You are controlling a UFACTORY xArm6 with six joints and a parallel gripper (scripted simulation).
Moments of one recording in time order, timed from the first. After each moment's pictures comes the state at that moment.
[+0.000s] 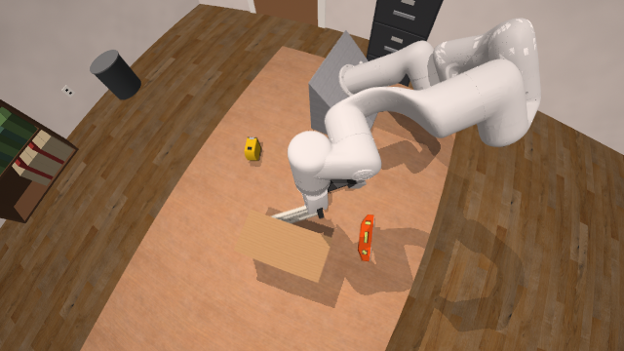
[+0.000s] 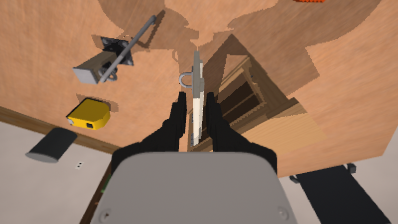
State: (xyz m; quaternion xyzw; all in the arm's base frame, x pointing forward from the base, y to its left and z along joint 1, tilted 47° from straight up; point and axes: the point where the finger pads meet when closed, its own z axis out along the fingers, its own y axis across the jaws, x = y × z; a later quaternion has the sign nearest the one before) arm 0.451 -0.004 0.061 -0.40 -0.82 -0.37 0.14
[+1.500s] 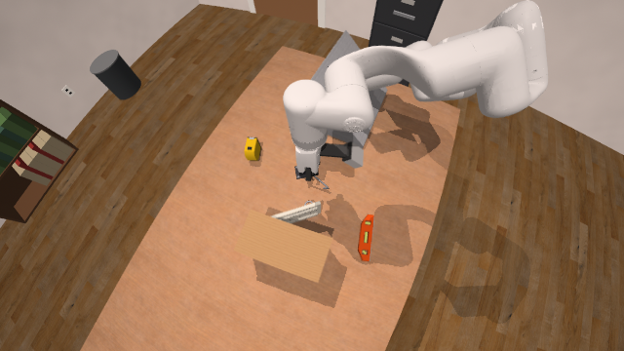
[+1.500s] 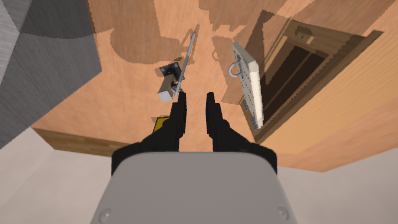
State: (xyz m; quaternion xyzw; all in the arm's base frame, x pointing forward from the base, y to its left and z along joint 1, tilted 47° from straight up) arm 0.371 -0.047 0.054 -0.57 -0.71 -0.34 0.23
